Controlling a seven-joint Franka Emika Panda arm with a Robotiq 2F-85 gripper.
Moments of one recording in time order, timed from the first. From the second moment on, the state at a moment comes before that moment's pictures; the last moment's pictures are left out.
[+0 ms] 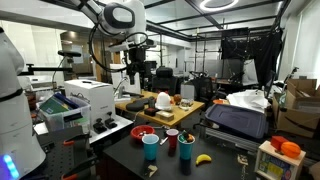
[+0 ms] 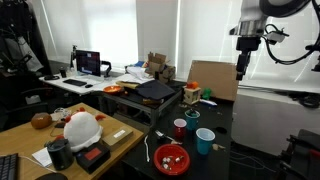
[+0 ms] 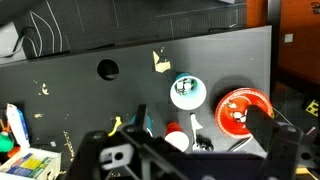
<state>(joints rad) 0.01 -0.30 -0.05 -2.51 -0.07 2.22 -0.21</state>
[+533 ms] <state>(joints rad) 0.01 -0.30 -0.05 -2.51 -0.07 2.22 -0.21</state>
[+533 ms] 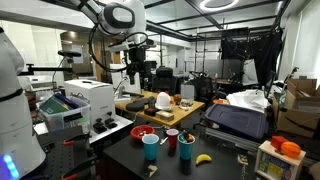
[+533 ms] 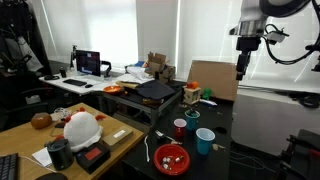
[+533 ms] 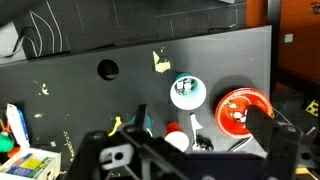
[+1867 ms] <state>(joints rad) 0.05 -0.03 0.04 -2.31 -0.03 2.29 -0.07</state>
